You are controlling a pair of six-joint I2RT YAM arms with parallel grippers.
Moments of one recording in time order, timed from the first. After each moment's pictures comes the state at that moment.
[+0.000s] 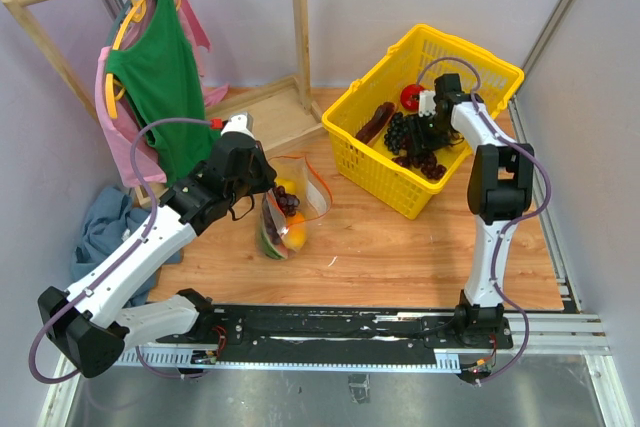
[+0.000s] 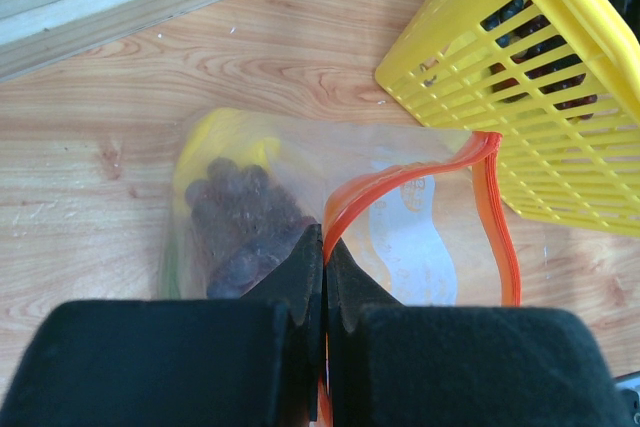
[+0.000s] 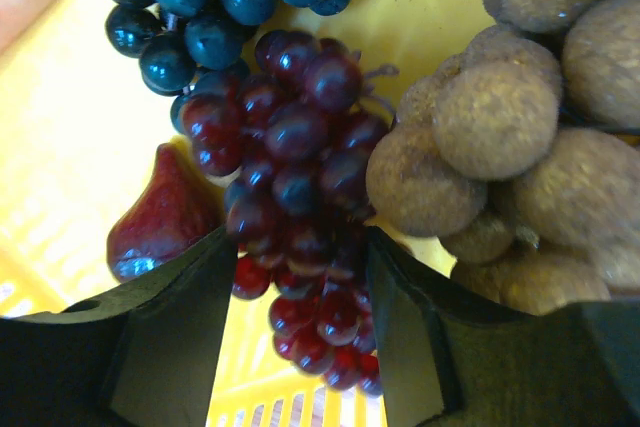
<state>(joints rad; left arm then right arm) -0.61 1.08 1.07 -0.55 -0.28 -0.63 0.06 2.16 1.80 -0.80 -0.25 -0.21</state>
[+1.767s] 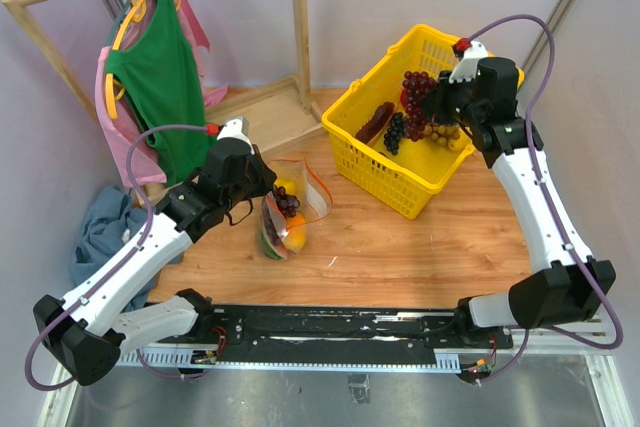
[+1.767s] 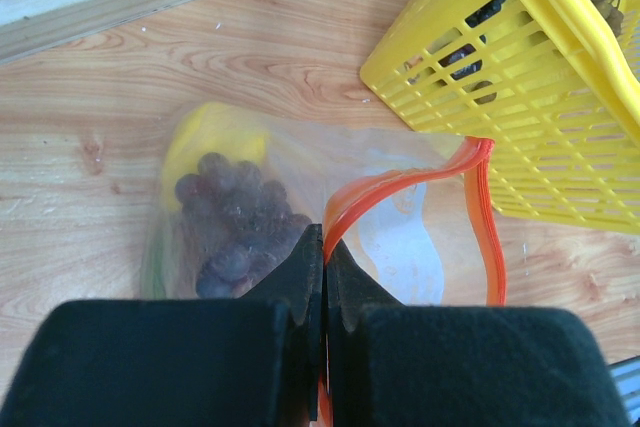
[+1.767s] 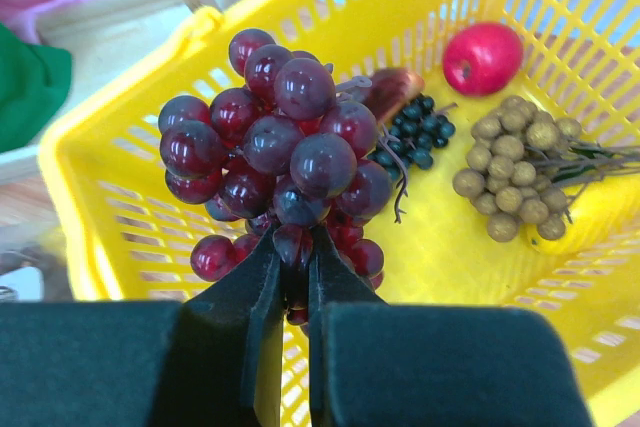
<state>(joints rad) -0.61 1.03 1.01 -0.52 -0.26 -0.66 0.17 1.37 1.46 -0.45 -0.25 0.12</state>
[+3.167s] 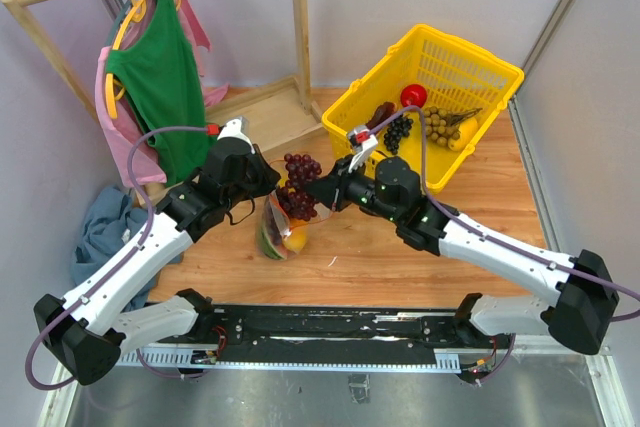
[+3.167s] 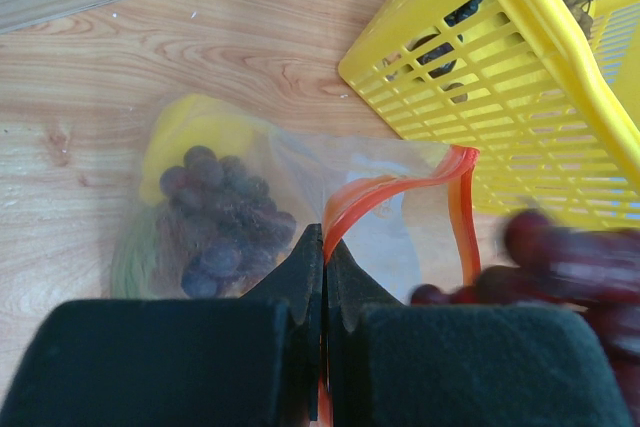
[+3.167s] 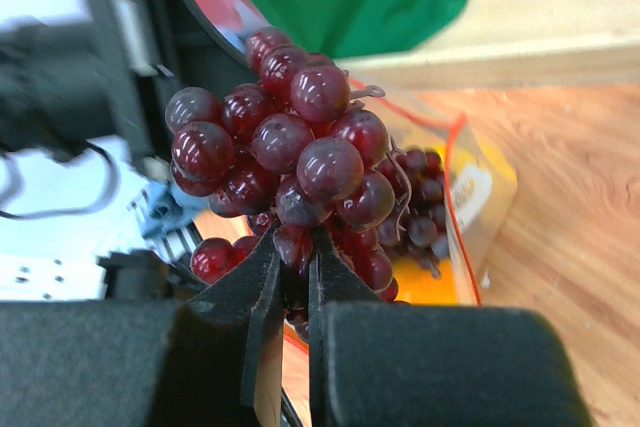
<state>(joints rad) -0.61 1.03 1.01 -0.50 -0.23 -0.71 0.92 1.20 0.93 0.18 -0.07 0.52</state>
